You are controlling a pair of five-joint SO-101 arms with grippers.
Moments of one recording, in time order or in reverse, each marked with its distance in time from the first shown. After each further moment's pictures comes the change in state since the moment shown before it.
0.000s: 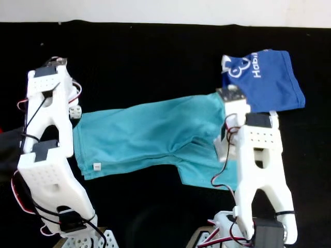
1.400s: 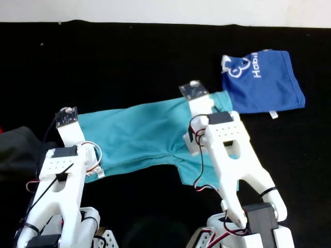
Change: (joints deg) left arm 6.6 -56.4 80.7 -35.9 10.2; right arm -16.0 8.4 3.0 -13.1 -6.4
